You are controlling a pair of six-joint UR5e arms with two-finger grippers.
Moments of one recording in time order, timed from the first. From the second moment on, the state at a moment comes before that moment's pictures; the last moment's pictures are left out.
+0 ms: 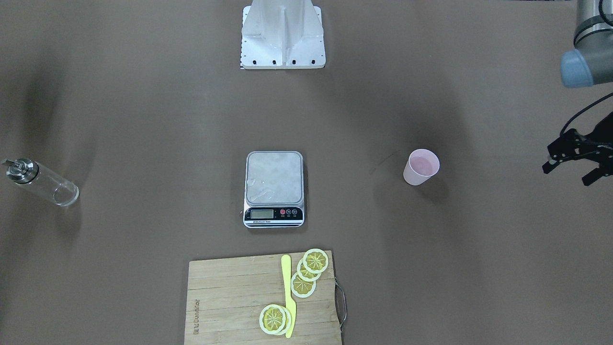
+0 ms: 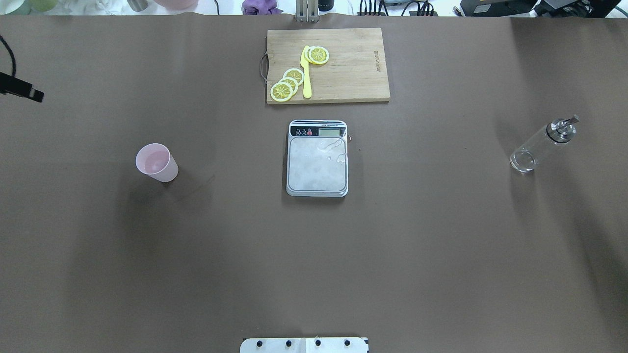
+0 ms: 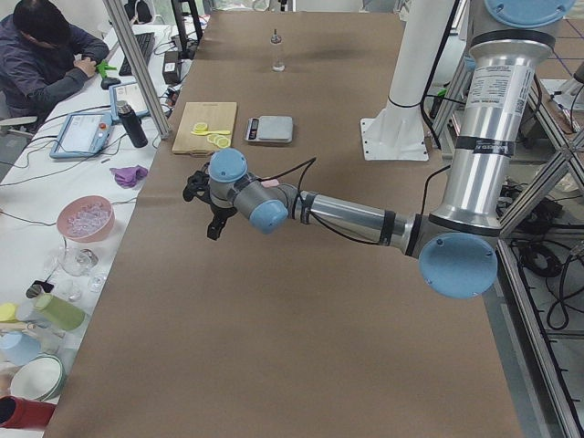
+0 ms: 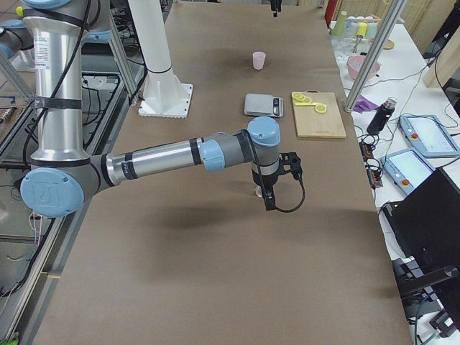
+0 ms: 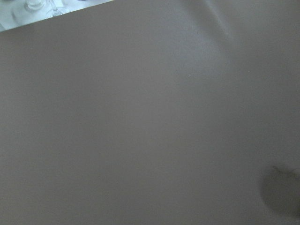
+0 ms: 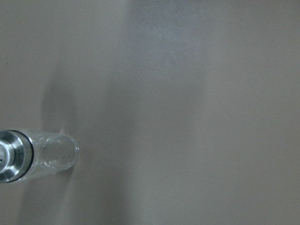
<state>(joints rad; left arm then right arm) -1.22 -1.72 -1.63 -2.08 -2.31 -0.51 1.43 -1.61 1.85 -1.51 2.27 0.13</state>
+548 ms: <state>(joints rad) -0.95 -1.72 -1.74 -2.08 -2.10 -0.90 1.43 -1.61 1.85 -1.51 2.27 0.13</state>
